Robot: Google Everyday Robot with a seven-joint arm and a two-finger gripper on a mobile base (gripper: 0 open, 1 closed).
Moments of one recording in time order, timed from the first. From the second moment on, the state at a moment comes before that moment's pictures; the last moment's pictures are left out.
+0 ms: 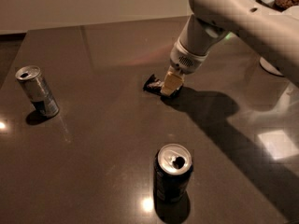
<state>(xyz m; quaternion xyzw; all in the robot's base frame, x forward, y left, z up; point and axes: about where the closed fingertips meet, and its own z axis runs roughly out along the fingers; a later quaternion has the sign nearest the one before) 0.592 -0.065 0.846 -0.57 0.80 0.09 0.16</state>
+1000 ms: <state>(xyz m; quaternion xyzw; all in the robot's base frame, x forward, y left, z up) 0.502 -0.093 0.881 -0.64 0.74 0.11 0.16</state>
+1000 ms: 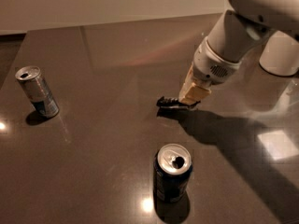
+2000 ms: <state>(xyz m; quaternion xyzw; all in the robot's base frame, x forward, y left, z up) 0.415 -0.112 0.887 -0.72 0.67 0.14 0.14</state>
